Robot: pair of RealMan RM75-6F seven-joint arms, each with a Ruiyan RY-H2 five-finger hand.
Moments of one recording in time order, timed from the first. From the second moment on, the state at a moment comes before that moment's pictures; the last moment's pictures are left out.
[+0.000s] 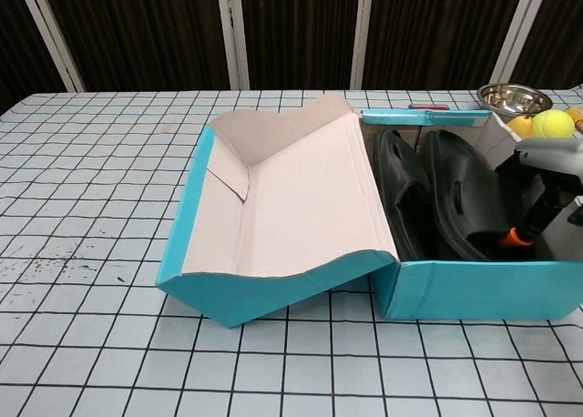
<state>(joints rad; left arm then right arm) 0.04 -0.97 -0.22 -1.51 1.21 1.51 -0.23 0.80 -1.42 0.11 -1.88 -0.36 1.35 -0.65</state>
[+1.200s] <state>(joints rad) 0.04 -0.97 -0.22 -1.51 1.21 1.52 -0.24 0.77 -1.46 0.19 -1.91 -0.29 1.30 -0.74</state>
